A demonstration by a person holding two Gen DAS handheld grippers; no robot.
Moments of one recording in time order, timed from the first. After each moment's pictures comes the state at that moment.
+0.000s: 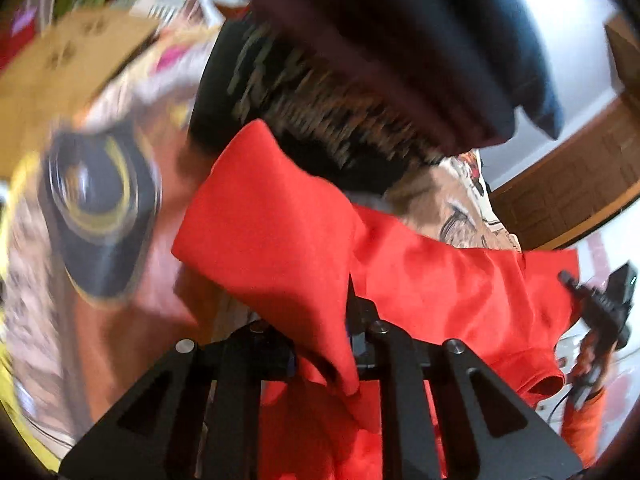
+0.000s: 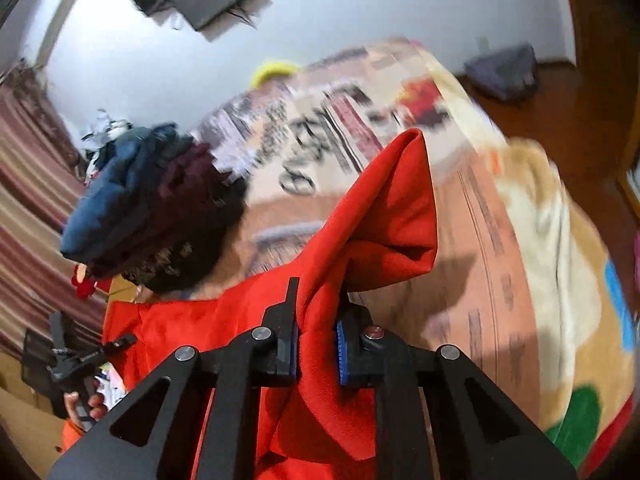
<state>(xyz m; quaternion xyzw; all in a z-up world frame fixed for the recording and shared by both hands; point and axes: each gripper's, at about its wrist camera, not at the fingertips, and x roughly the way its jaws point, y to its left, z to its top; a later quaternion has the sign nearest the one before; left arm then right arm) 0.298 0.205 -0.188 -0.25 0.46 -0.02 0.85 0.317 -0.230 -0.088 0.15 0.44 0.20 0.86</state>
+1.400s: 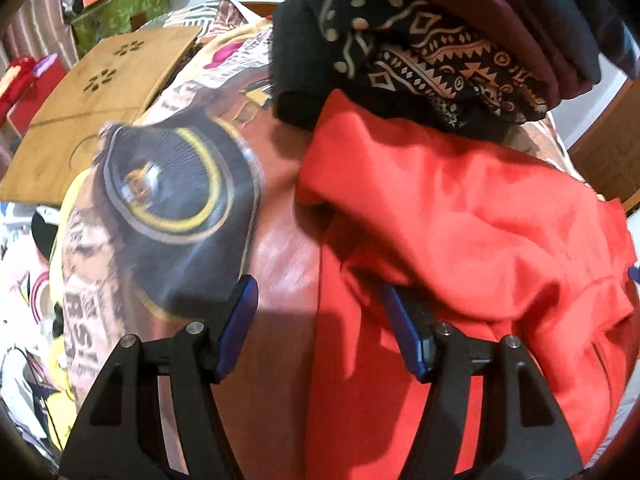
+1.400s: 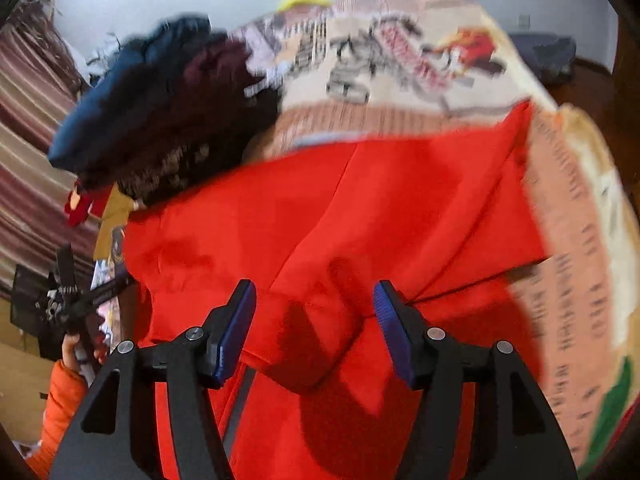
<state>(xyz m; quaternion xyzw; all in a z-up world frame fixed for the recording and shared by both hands) 0.291 0.233 -0.243 -0.12 0.51 0.08 0.85 0.299 -0.157 -0.146 0.08 0.55 0.24 0.80</state>
